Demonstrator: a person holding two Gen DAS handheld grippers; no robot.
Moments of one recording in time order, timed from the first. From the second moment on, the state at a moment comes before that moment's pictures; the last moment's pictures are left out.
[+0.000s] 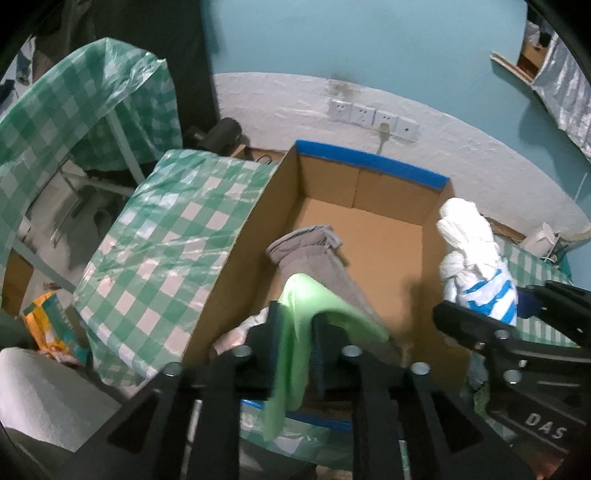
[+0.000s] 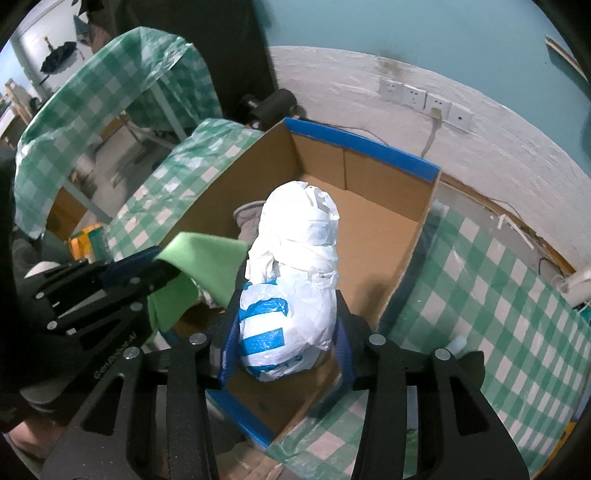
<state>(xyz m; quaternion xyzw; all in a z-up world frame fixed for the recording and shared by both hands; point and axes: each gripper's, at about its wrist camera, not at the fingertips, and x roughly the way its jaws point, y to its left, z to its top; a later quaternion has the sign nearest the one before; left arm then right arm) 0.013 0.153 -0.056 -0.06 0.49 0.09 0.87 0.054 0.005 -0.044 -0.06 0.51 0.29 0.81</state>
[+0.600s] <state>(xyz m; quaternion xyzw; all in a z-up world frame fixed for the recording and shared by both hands) 0.016 0.132 -0.049 -0.03 0.47 0.08 0.88 0.062 -0.030 -0.038 -0.02 0.50 0.26 0.82</state>
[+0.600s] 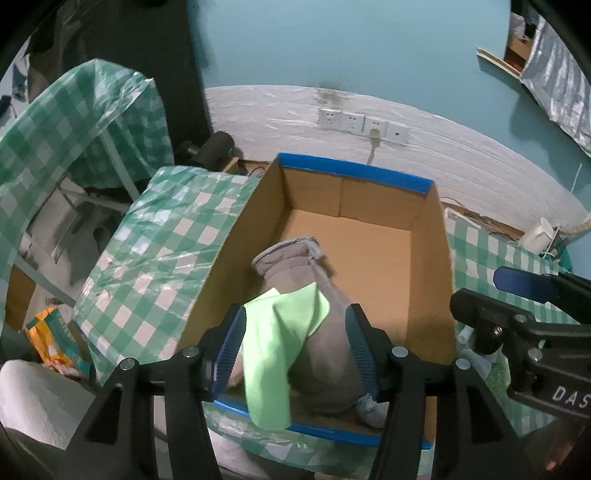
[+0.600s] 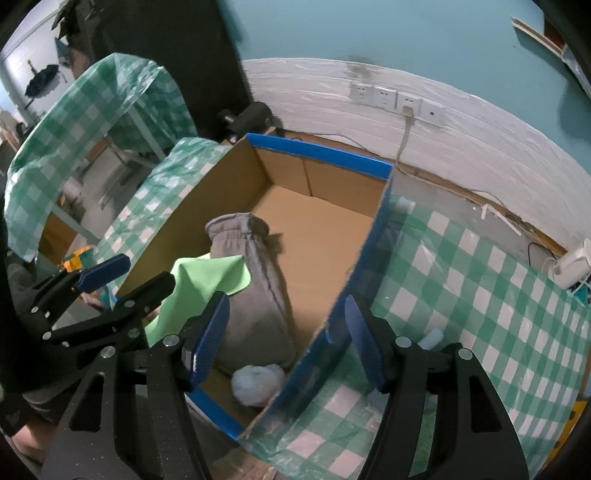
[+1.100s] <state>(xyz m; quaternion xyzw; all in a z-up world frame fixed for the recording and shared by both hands) 0.017 0.083 -0.042 0.00 0.46 0.04 0.89 0.055 -0.086 -0.030 0.00 0.50 0.22 0.84</state>
